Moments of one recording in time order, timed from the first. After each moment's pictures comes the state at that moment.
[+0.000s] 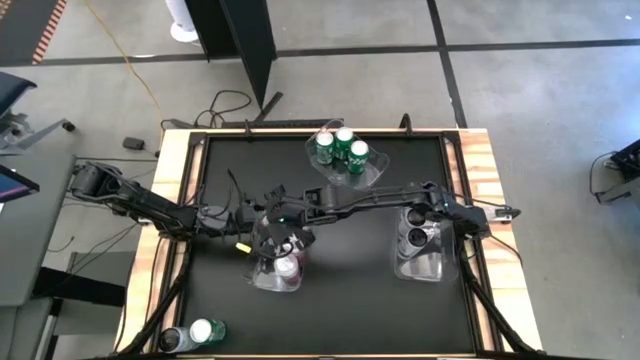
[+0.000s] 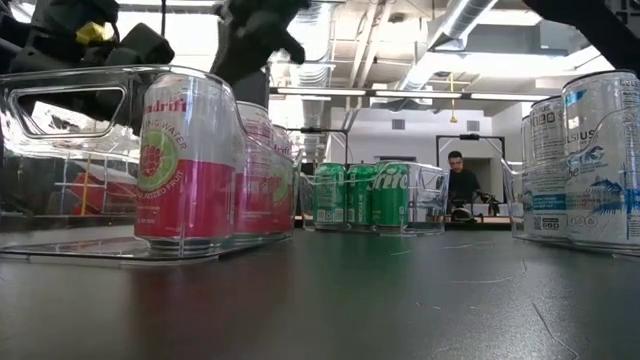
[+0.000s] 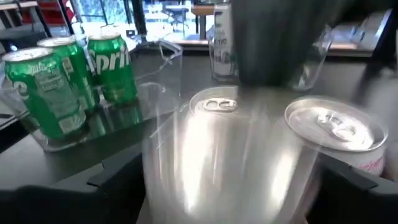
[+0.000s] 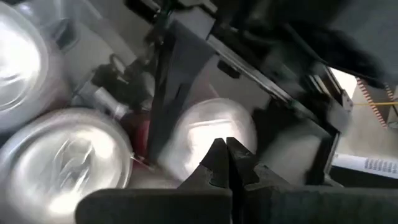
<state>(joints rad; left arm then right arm) -0.17 1.16 0.17 0.83 -0.42 -0.03 0.09 2.32 2.33 -0.89 0.24 -0.73</state>
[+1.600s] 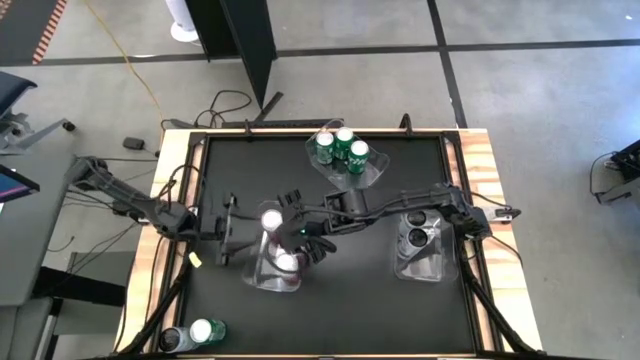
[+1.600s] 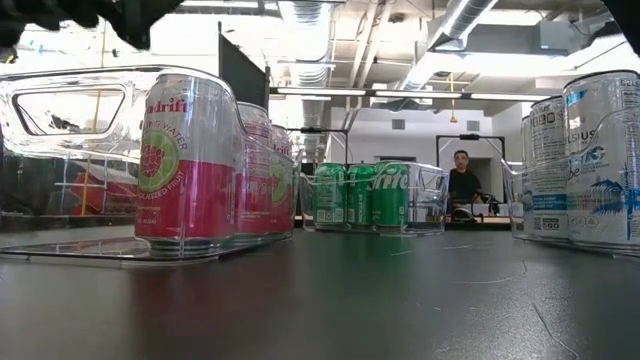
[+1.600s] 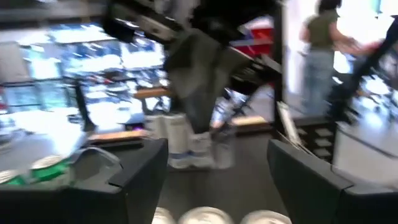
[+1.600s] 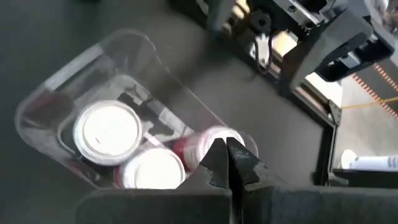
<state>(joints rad) -0.45 0.63 0.26 0.54 -0.40 0.16 0.19 2.16 2.33 -0.96 0.23 -0.50</state>
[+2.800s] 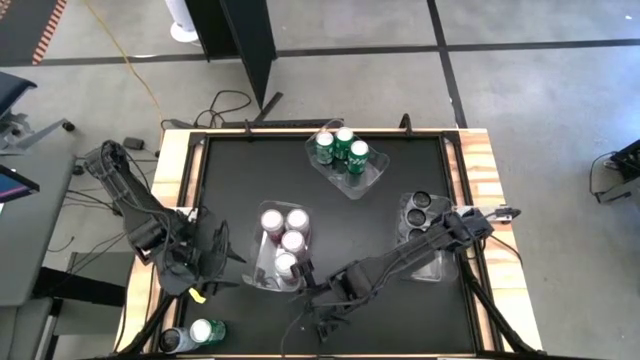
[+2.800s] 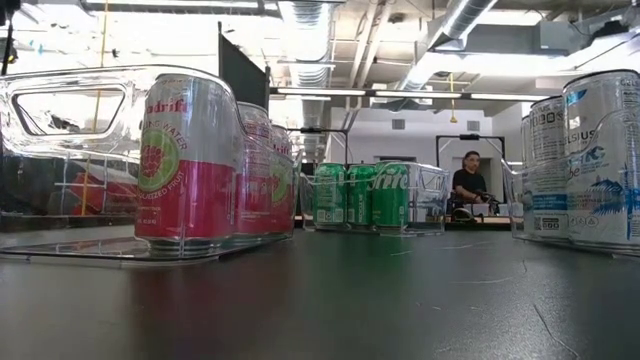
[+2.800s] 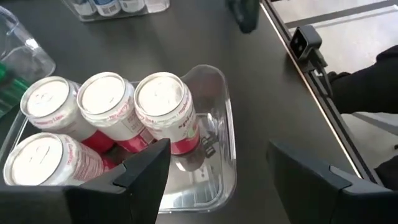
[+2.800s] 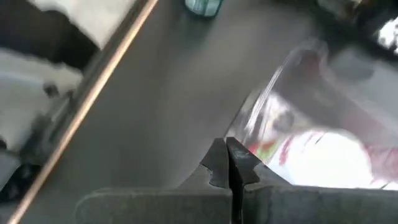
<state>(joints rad) -0.87 1.02 0.93 -0.68 -0.56 -0.41 0.48 2.26 2.22 -0.89 0.27 -0.07</state>
